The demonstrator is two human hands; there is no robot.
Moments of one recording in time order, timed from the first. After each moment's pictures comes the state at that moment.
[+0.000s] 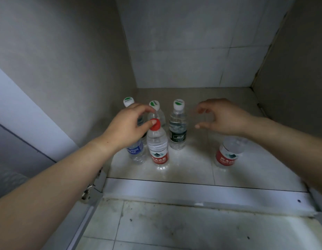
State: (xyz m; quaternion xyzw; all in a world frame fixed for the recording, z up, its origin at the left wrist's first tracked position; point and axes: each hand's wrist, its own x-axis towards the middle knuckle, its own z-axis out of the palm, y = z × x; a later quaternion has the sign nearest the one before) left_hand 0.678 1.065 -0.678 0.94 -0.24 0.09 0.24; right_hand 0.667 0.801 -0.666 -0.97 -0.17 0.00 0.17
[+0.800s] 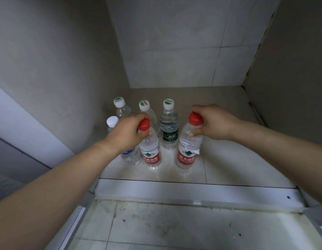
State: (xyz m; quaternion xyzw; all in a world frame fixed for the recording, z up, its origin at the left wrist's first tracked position) left_hand 0.678 1.046 -0.700 0.95 -0.21 0.02 0.23; right_hand 0.663 0.795 -0.681 -0.97 -0.13 0.04 0.21
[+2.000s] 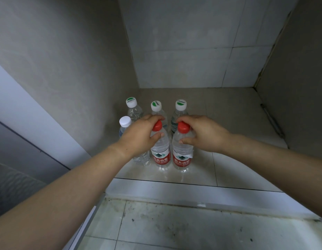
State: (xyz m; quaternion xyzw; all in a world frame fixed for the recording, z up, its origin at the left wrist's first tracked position) left_hand 0.677 1.050 -0.706 0.96 -0.24 0.02 0.17; right_hand 0.661 0.844 -0.700 -0.96 -0.20 0.03 0.20
